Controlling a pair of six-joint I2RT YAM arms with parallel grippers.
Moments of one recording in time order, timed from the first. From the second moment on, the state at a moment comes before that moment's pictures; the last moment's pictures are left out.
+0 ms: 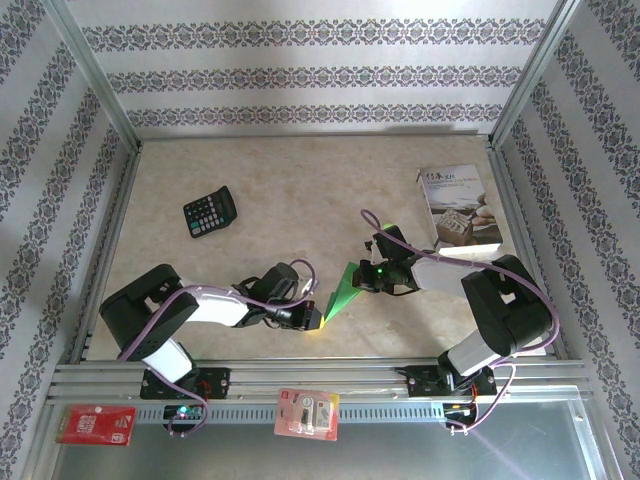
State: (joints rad) left arm -0.82 1.59 0.49 0.21 0.56 -0.78; right arm 0.46 1.56 0.62 -0.16 -0.42 0.66
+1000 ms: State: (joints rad) left arm -0.80 1.79 0.78 0.07 0.57 -0.70; right arm 0.46 1.55 0.62 -0.17 -0.42 0.65
